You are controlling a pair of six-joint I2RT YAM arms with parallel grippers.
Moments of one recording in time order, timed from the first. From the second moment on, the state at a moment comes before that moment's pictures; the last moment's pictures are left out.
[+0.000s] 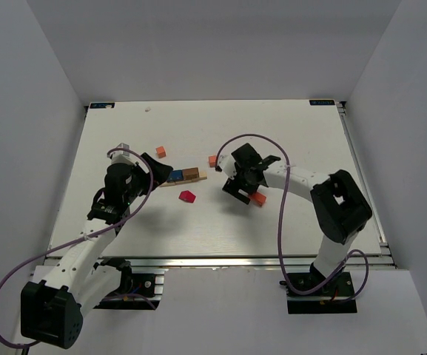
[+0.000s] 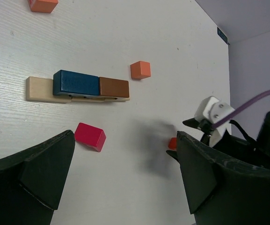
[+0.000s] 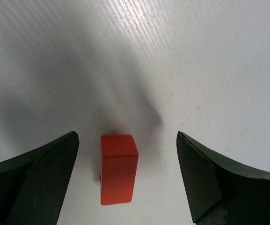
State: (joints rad) left arm -0.25 0.91 0.57 -0.04 0.09 -0.78; right arm 0.68 1.80 1.17 -0.51 0.03 -0.51
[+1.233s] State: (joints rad) left arm -0.25 0.96 0.59 -0.07 -0.04 -0.77; right arm 0.55 1.60 0.90 -0.34 -0.15 -0.35
